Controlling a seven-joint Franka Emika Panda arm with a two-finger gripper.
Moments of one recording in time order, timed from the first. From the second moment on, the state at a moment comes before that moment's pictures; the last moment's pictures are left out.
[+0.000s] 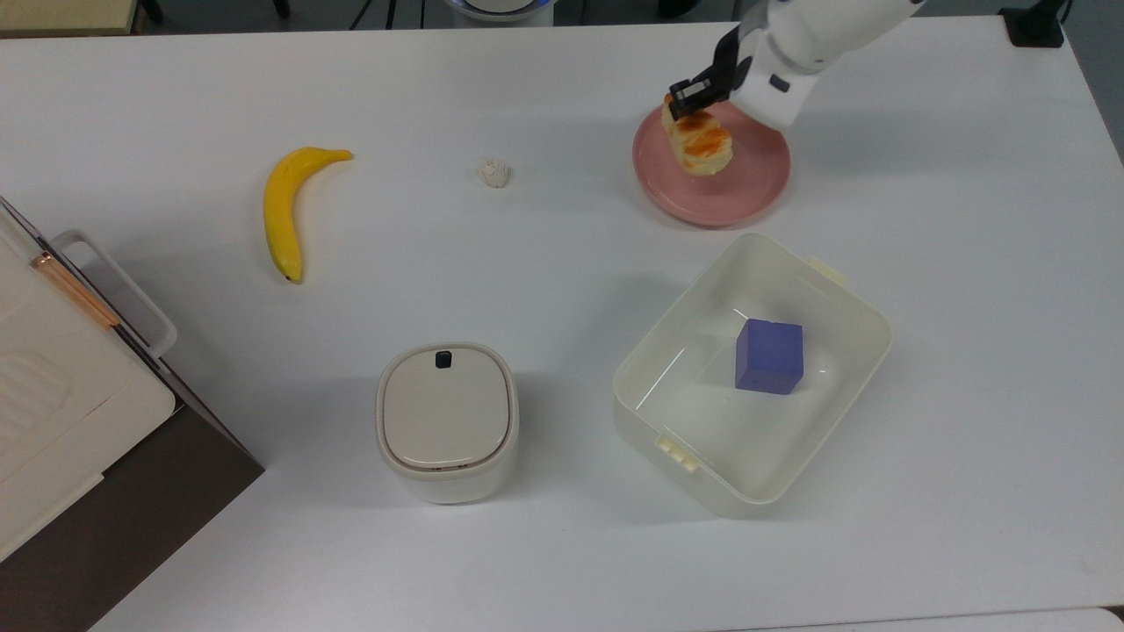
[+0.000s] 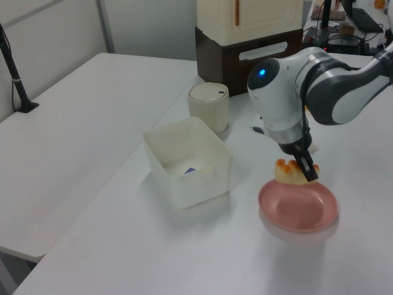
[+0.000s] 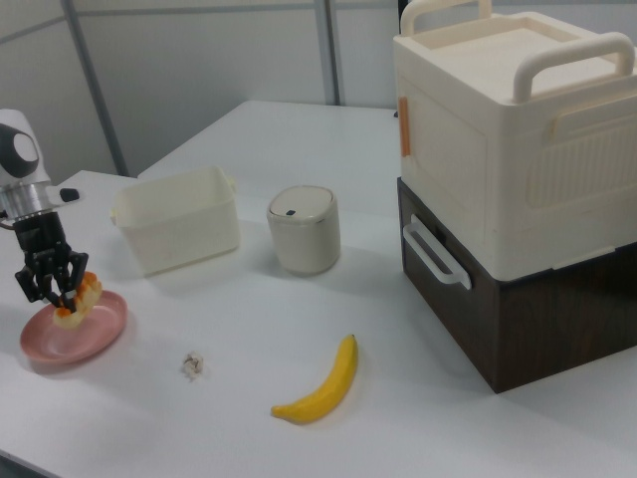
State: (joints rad) arm 0.34 0.28 0.27 -1.79 -0.22 1.61 0.19
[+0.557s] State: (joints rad) arm 0.33 0.31 0.30 -1.79 -0.22 1.60 0.21
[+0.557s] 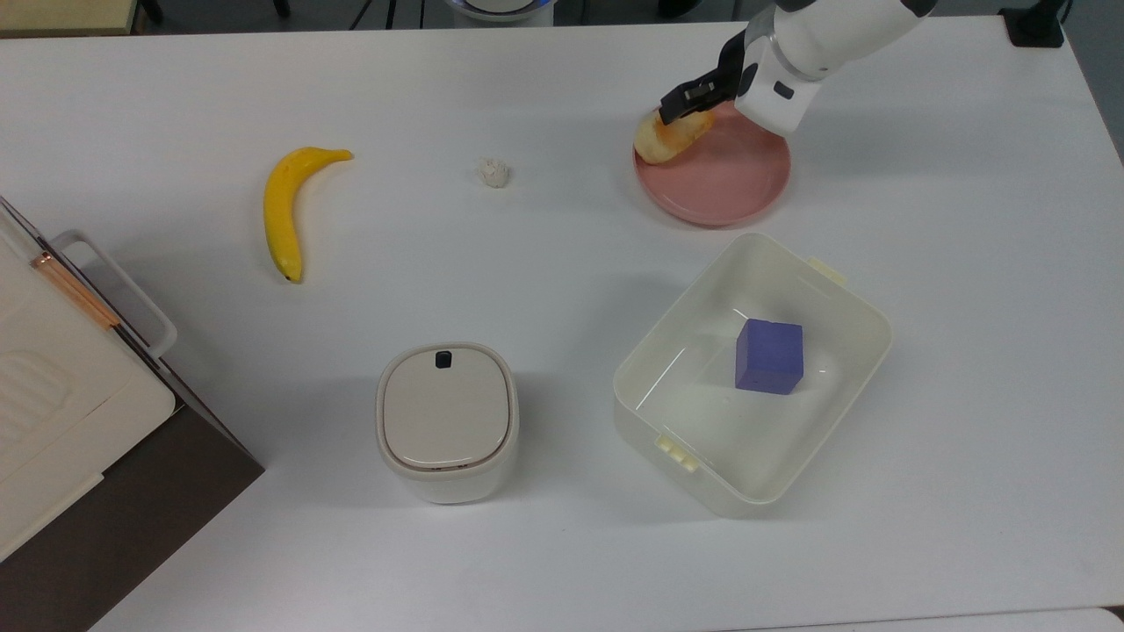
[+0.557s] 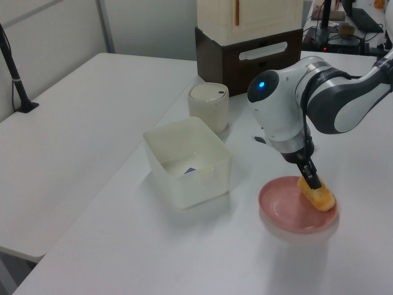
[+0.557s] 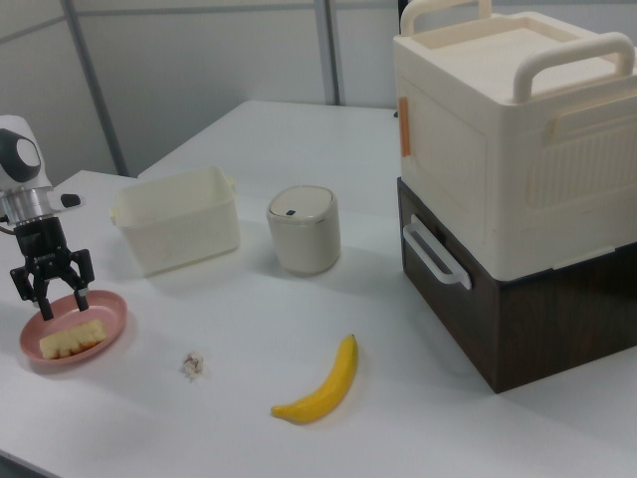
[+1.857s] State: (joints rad) arm -0.05 0.08 -0.07 -1.51 0.04 1.59 0.10
